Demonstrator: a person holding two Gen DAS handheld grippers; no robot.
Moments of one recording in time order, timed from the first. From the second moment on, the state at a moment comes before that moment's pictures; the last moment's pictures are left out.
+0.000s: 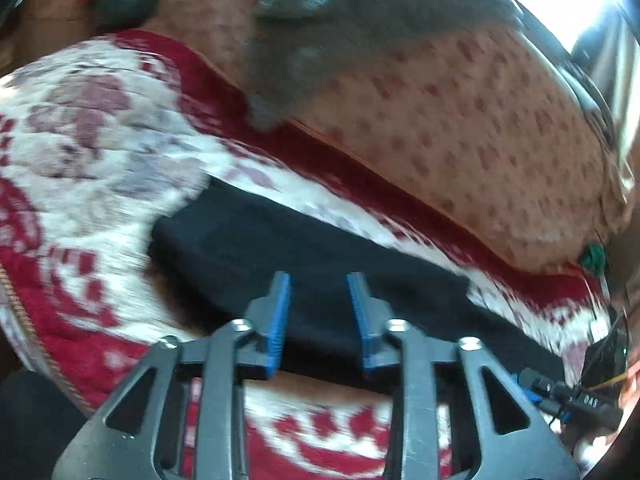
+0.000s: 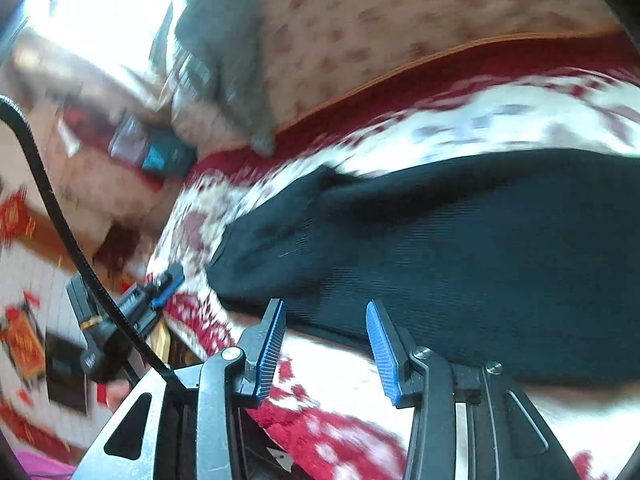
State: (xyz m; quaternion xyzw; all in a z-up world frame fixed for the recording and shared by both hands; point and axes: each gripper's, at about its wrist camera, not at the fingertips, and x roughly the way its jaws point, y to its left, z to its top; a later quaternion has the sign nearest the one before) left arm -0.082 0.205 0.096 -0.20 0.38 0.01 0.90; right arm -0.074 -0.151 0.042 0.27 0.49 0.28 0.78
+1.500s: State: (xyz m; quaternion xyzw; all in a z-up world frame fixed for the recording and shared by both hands) left arm 0.060 -0.243 0.047 0.08 0.55 -0.49 0.68; right arm -0.158 -0.400 -0.004 0.47 0.38 0.07 0.79
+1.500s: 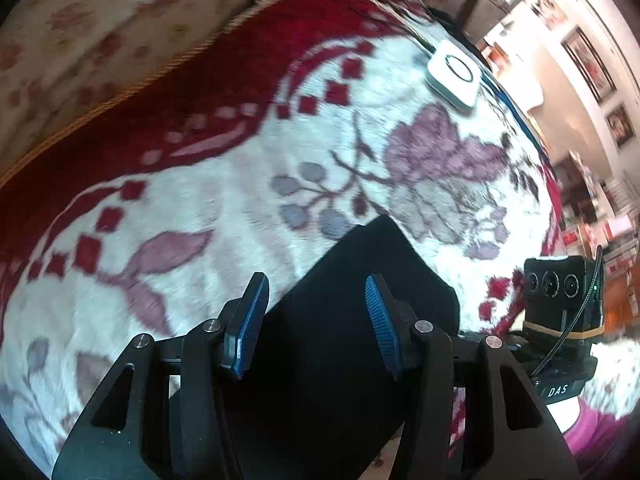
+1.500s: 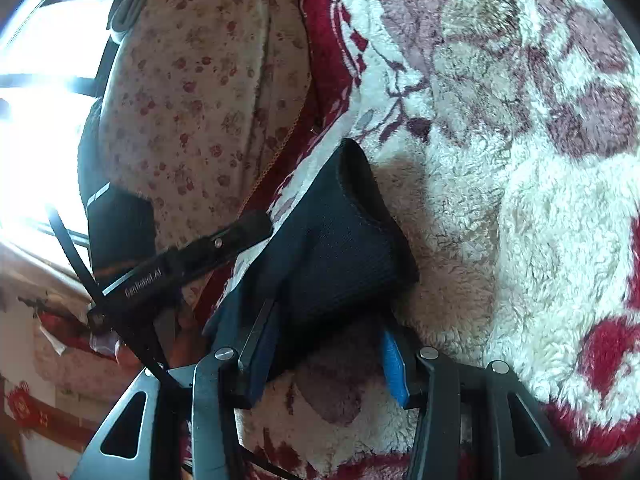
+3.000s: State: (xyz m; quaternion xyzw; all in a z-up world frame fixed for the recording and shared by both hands) left arm 0.053 -0.275 0.059 0.10 0.52 -0.56 0.64; right arm -0.133 -0.360 0.031 0.38 0.29 0.16 0.86
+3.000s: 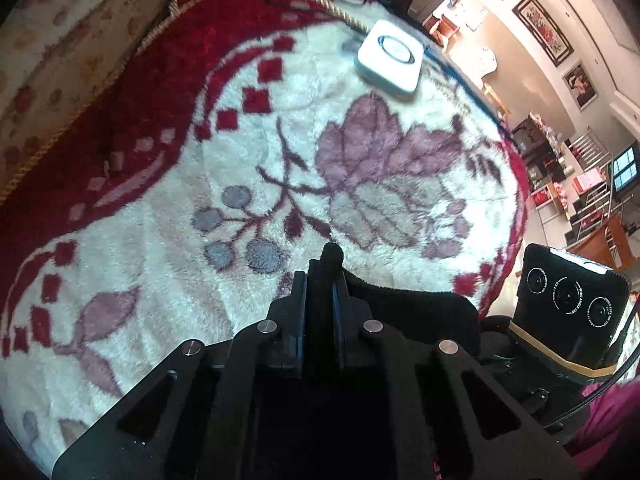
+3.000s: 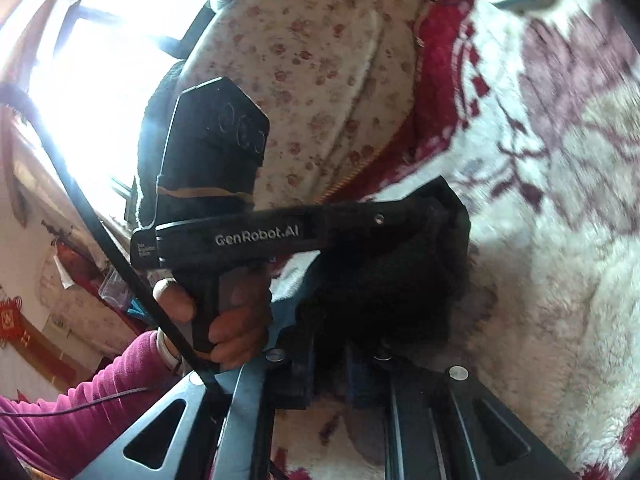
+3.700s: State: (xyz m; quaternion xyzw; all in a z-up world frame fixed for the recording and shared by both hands) left arm 0.058 -0.052 0.117 -0.06 0.47 -0.46 0.75; right arm -0.084 -0.197 0.098 0.20 0.33 0.30 0.87
